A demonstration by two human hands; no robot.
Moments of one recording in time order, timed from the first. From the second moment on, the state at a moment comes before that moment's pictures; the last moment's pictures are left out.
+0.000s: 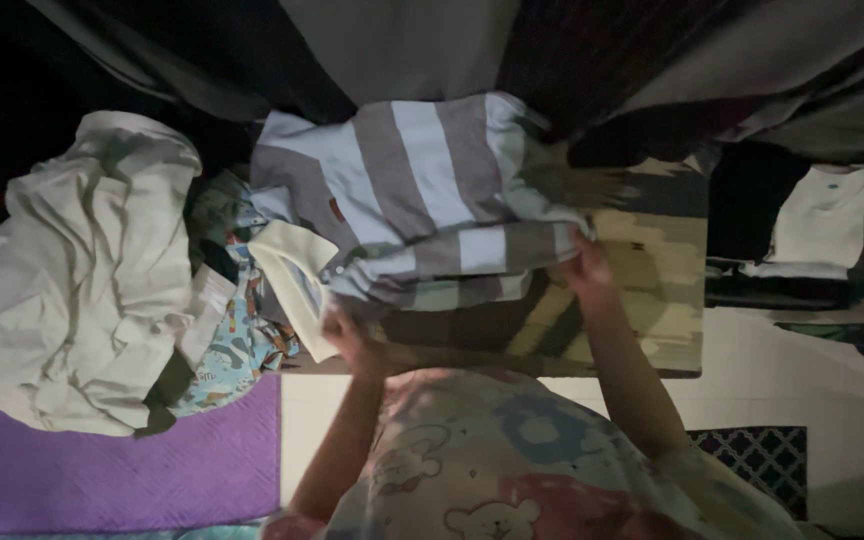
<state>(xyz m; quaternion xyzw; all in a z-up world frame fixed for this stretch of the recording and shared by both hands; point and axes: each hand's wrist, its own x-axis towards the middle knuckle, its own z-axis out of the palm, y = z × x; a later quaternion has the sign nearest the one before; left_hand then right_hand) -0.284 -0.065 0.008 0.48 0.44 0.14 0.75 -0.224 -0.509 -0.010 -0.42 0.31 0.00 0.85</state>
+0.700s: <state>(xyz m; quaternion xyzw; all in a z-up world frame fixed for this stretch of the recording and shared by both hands) -0.358 0.040 0.091 0.64 0.13 -0.32 0.69 -0.293 -0.537 0.018 -0.51 0.16 -0.13 0.84</state>
